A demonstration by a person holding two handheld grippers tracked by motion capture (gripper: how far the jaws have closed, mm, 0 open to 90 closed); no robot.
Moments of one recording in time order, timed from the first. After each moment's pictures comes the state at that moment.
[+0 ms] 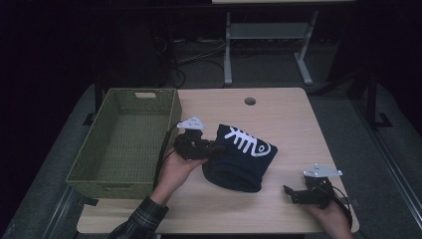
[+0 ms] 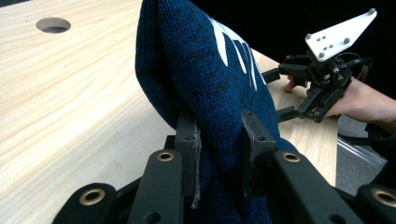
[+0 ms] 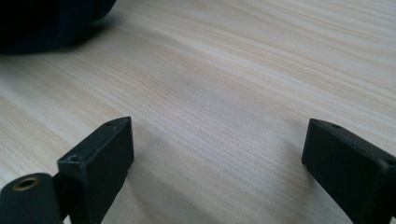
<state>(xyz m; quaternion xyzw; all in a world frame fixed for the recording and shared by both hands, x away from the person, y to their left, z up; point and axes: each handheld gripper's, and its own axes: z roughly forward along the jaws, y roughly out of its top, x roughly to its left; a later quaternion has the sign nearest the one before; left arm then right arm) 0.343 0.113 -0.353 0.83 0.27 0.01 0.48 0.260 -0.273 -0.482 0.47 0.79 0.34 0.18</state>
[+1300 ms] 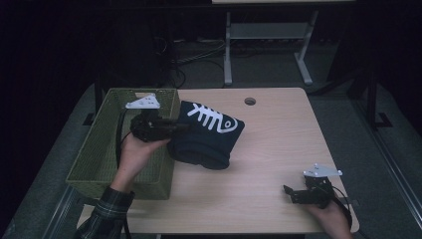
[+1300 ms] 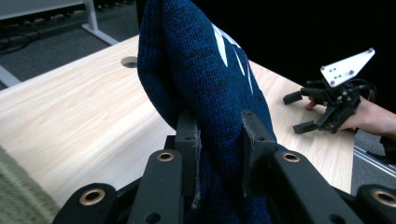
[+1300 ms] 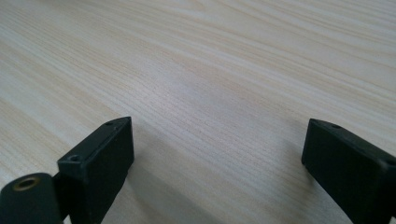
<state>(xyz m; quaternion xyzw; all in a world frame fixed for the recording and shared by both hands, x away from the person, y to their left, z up) 0.351 0.207 -0.290 0.81 0.29 0.07 0.51 0.260 -0.273 -0.482 0.47 0.79 0.34 0.18</state>
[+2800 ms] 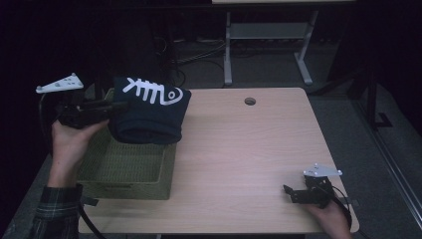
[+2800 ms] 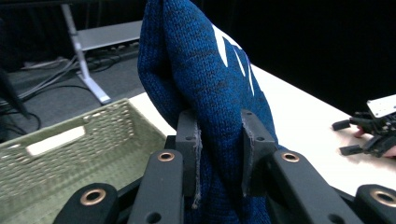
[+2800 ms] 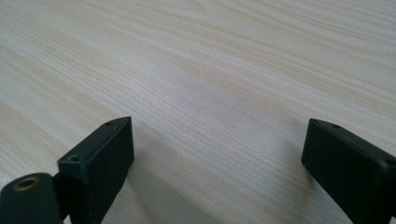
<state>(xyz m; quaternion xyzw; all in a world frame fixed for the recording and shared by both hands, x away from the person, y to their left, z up) 0.331 0.331 -0.225 0.76 0.35 0.17 0.51 0.261 -0.273 -0.482 0.47 0.79 0.34 0.19</state>
